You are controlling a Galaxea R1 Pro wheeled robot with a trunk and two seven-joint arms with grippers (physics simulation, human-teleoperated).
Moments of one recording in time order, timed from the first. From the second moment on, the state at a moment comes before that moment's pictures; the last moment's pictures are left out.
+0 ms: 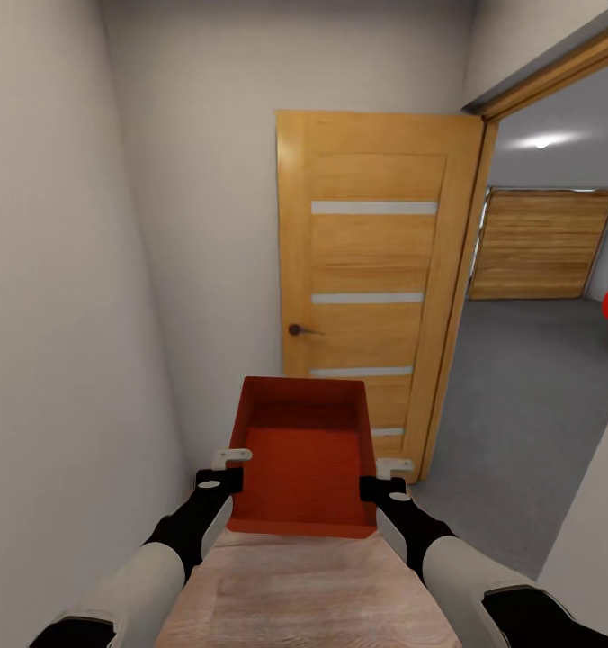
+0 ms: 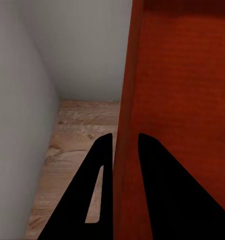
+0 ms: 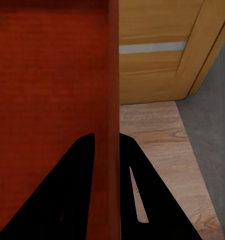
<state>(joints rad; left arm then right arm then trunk) -0.73 -0.12 -0.05 -0.45 0.02 0.18 0.28 -0.80 0.12 0.08 -0.21 -0.08 -0.01 -0.18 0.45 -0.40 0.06</state>
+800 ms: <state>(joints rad) -0.73 -0.12 -0.05 -0.44 0.02 0.17 0.28 -0.80 0.12 0.08 -0.21 -0.07 -0.01 -0.18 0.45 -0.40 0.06</state>
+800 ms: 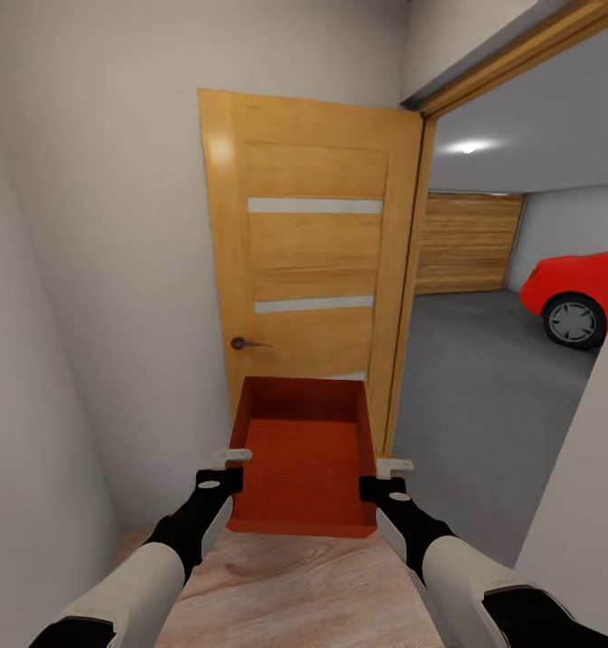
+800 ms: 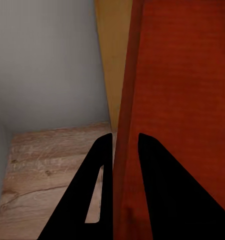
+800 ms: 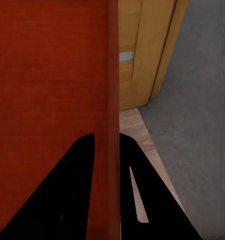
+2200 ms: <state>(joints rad) -0.73 -0.12 -0.05 -0.44 0.03 0.17 0.28 -0.80 0.12 0.08 -0.21 -0.07 -0.01 -0.18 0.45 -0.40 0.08</state>
